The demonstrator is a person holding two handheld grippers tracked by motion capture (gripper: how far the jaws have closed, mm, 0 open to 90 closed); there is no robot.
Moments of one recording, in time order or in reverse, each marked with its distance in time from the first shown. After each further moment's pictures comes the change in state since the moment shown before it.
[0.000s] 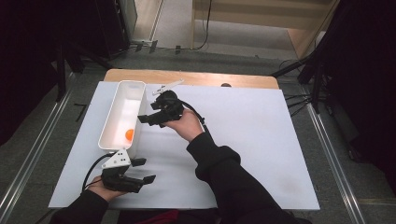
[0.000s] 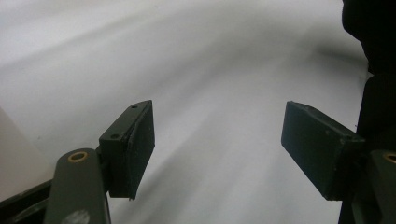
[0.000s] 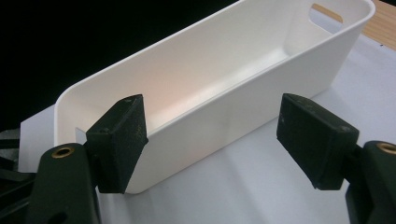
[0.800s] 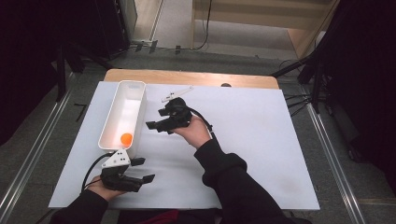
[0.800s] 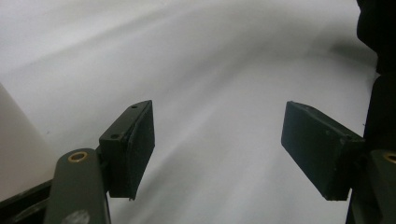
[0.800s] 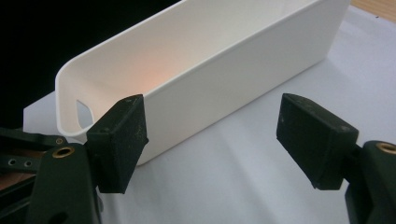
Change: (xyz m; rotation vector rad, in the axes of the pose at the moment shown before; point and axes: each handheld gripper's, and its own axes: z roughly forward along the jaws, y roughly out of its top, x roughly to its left) left arm 0.002 -0.001 0.000 0.012 0.019 -0.007; right arm -0.003 -0.028 -0.013 0.005 -0.004 0.021
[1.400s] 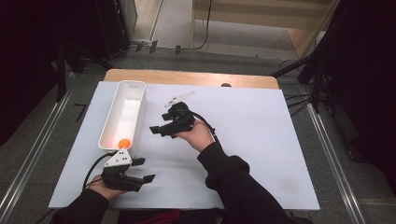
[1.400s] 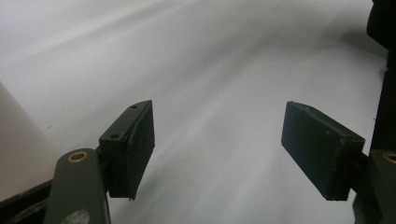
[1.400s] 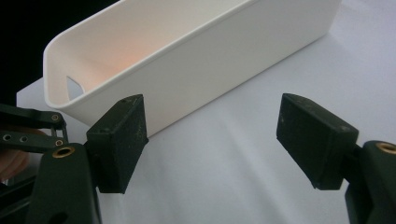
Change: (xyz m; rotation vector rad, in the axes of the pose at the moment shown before) left arm 0.002 0.000 0.003 0.031 0.006 0.000; right arm -0.003 -0.015 0.001 0.035 0.002 0.007
